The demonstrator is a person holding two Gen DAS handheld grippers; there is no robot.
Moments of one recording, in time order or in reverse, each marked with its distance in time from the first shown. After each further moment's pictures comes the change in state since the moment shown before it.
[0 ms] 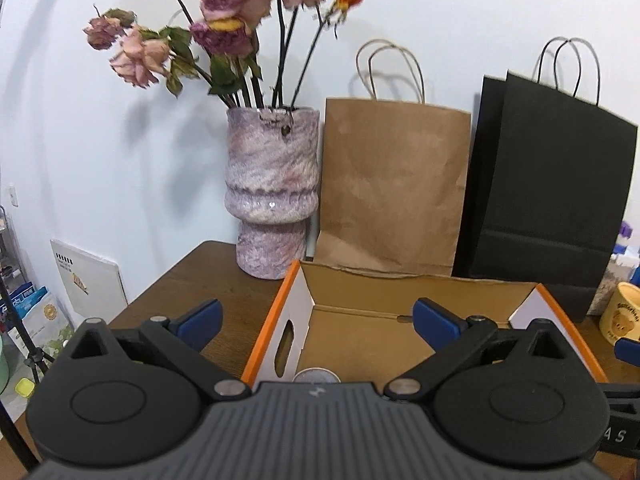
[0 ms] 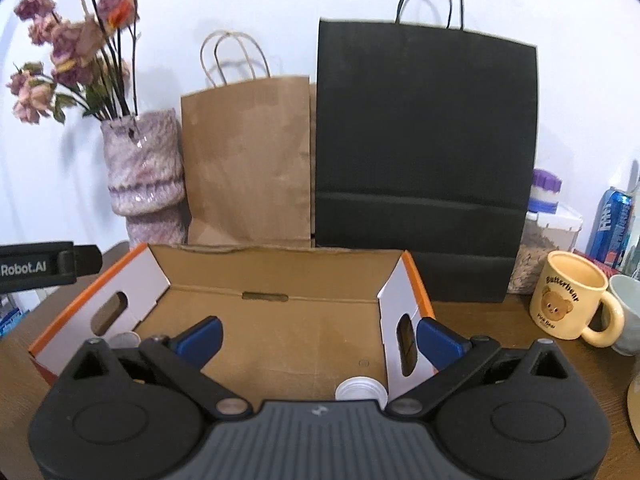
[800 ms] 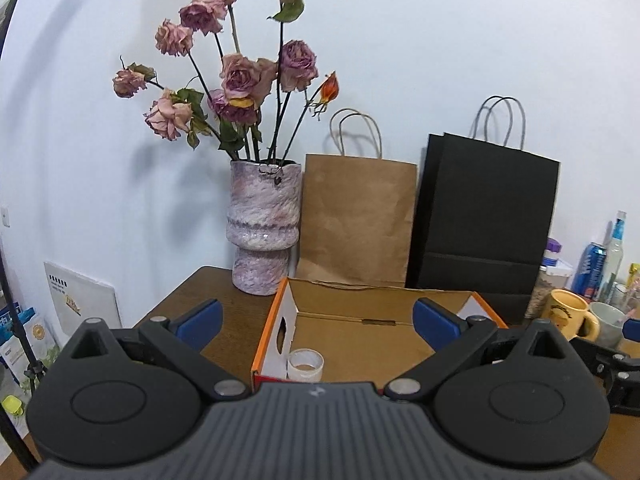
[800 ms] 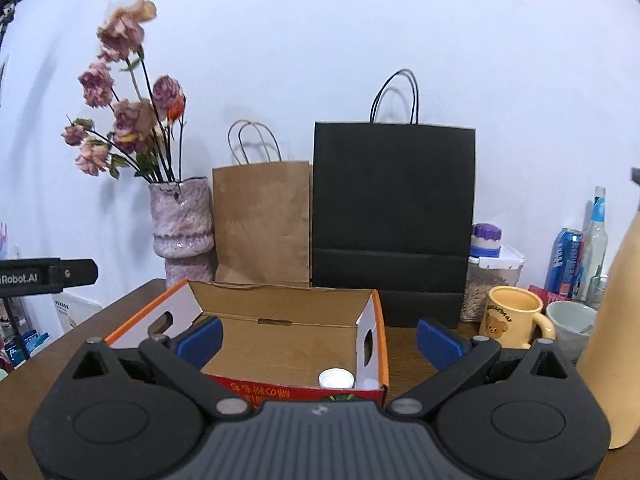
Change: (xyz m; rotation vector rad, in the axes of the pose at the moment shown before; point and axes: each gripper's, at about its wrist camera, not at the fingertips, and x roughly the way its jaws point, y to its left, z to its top) left arm -0.124 0.022 -0.022 0.011 -0.119 -0.110; right arm -0.147 -0.020 -0.023 -0.019 -0.166 0.033
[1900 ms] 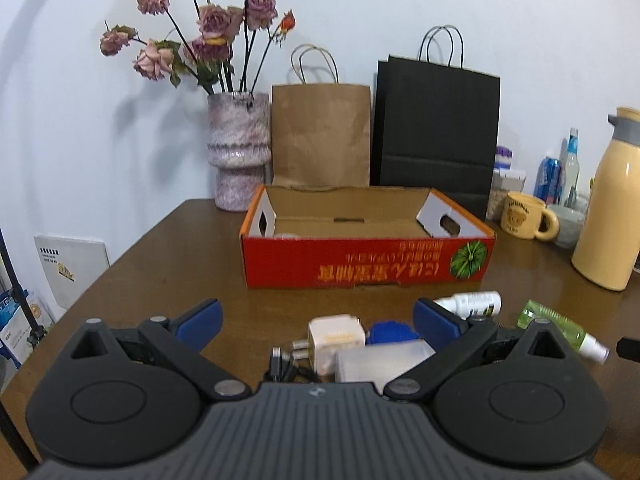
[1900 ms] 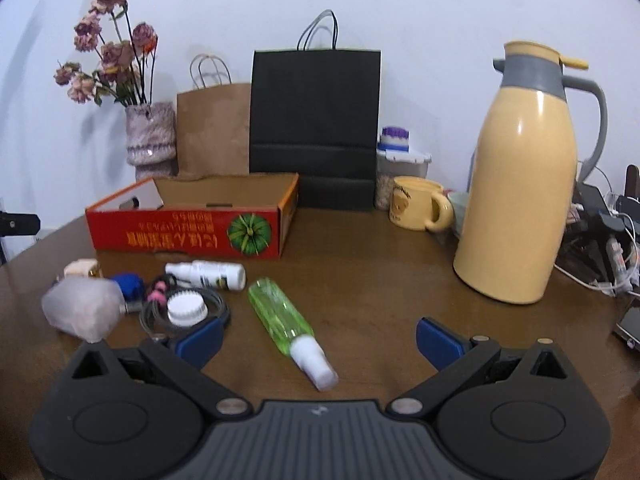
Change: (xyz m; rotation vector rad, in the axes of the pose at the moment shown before) left arm -0.070 -0.001 -0.097 0.094 0.137 -0.073; right arm -0.114 -0.078 -0.120 -0.010 0.191 -0.106
